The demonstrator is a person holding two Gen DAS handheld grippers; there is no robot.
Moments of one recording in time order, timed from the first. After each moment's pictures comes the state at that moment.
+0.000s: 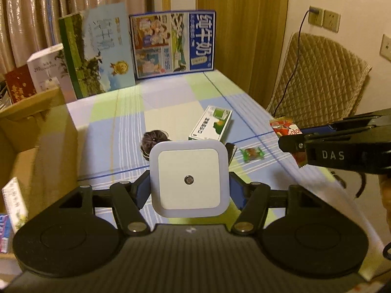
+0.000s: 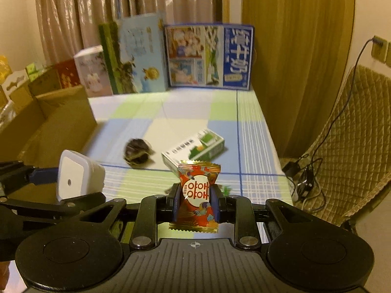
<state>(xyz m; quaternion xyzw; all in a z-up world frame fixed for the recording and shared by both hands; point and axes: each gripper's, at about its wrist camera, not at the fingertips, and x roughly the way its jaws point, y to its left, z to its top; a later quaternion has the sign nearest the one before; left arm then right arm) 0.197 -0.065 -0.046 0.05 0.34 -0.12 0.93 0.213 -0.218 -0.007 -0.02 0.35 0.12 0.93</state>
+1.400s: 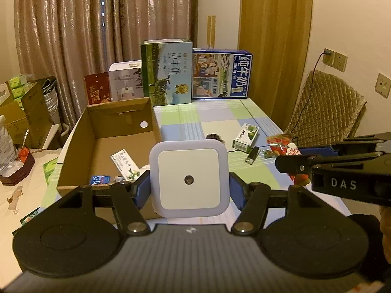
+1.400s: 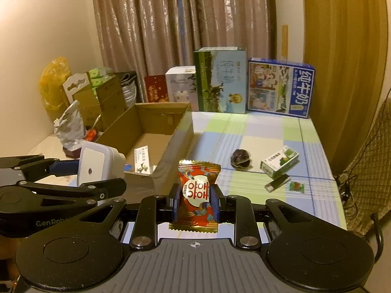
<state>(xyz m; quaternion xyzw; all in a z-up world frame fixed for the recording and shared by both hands) 0.022 0.053 0.060 0.01 0.30 -0.05 0.95 0.056 -0.098 0.071 -0.02 0.31 0.23 0.92</state>
